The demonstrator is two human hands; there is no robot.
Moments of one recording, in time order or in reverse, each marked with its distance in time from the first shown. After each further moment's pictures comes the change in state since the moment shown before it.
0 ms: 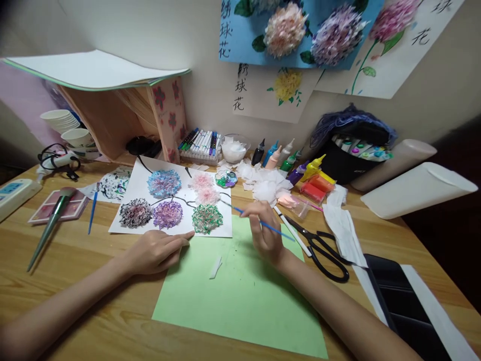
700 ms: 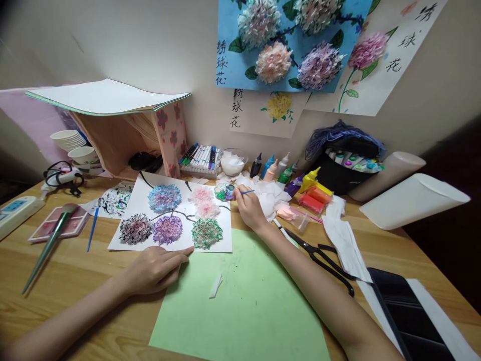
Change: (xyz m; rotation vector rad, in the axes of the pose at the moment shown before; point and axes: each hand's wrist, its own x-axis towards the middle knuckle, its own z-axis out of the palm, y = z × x) left_hand -0.003 -0.001 0.002 -0.001 0.009 0.004; right_hand 0.062 0.063 0.035 -0.135 -0.183 0.222
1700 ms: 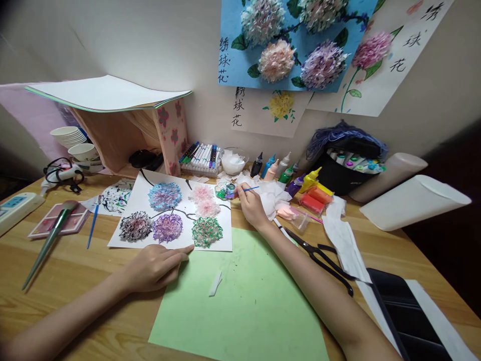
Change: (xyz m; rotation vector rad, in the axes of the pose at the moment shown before) left_hand 0.002 0.000 0.000 0.017 0.005 -0.004; right_hand 0.002 0.010 0.002 0.168 0.020 0.114
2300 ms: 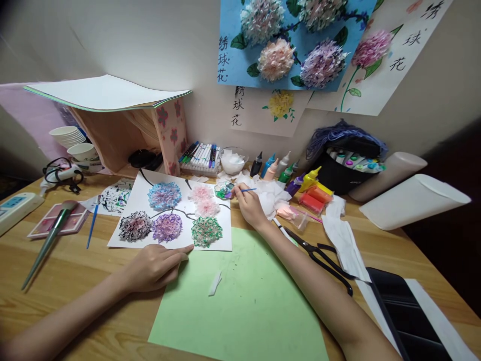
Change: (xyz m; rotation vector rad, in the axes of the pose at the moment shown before) left_hand 0.001 0.001 -0.002 -0.011 0.000 0.004; right_hand 0.000 -0.004 0.000 -0.058 -0.038 -0.041
